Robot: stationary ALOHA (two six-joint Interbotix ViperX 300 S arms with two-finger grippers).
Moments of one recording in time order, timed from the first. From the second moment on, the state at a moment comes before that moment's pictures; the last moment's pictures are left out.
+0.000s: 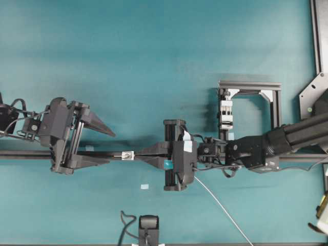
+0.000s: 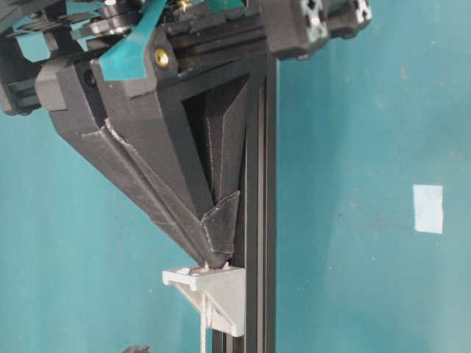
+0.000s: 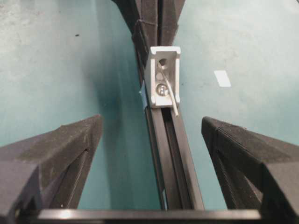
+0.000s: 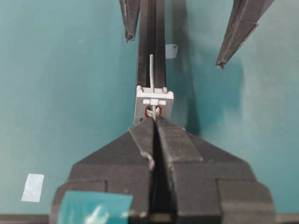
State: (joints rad) left arm -0.27 0.13 1.08 -0.05 -0.88 -0.12; right arm 0.35 0.39 0.64 0.56 -0.75 -0.20
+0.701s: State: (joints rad) left arm -0.28 0.13 1.06 -0.05 -0.85 -0.12; right arm 0.35 0.38 0.64 0.56 -0.75 -0.20
